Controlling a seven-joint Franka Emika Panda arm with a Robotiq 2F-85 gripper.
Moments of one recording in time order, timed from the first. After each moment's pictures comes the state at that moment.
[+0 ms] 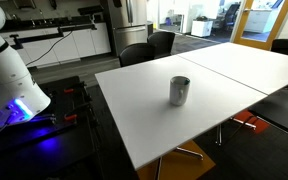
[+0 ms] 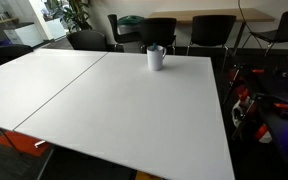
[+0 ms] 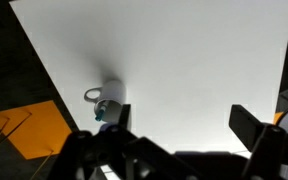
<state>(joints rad) -0.05 -0.57 0.01 -2.53 -0.03 2.19 0.22</state>
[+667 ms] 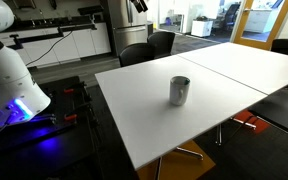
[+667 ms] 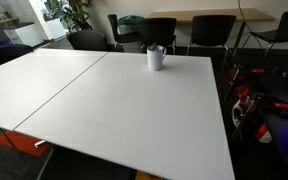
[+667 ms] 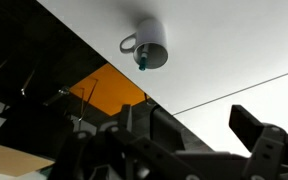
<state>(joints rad) -0.33 -0.40 0.25 -2.53 -0.39 2.55 0.87</state>
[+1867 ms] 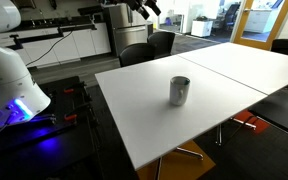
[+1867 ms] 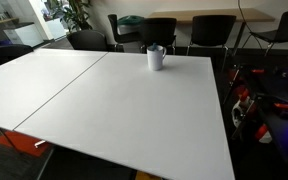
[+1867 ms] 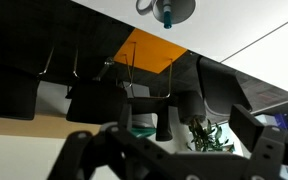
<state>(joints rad) -0.63 -0.32 0.53 -2.50 -0.87 2.57 1.64</state>
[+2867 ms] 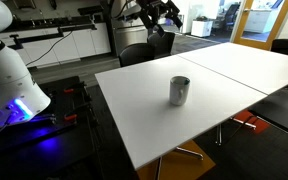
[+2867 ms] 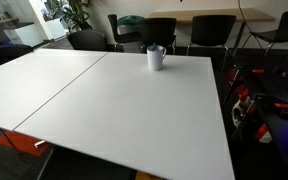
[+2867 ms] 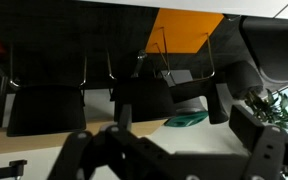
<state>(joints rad) -0.25 -0.05 0.06 -2.35 -1.20 2.42 2.12</state>
